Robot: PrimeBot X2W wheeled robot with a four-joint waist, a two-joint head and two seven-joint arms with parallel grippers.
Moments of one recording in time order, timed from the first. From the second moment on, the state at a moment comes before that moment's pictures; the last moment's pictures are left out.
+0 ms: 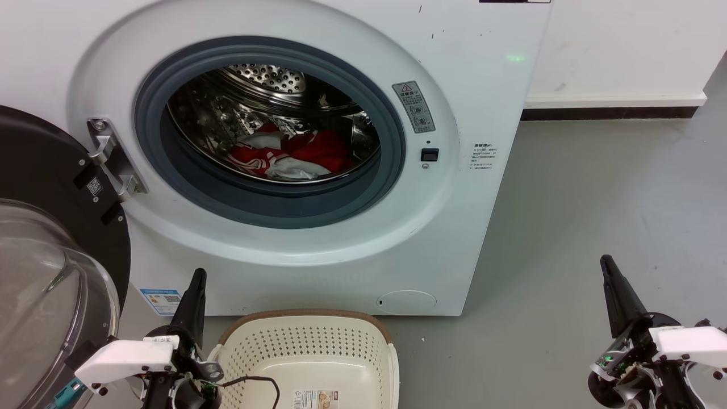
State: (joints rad) left arm -0.11 0.05 0.11 0.25 -1.61 -0.13 0.11; right arm -0.10 -0.05 -0.11 0.25 1.62 0.13 0.11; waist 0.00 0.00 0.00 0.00
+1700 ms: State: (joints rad) left arm -0.09 0.05 0.04 0.22 -1.30 -0.13 0.00; right arm -0.06 -0.05 -0.07 0.20 1.25 0.13 0.00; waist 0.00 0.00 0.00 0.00
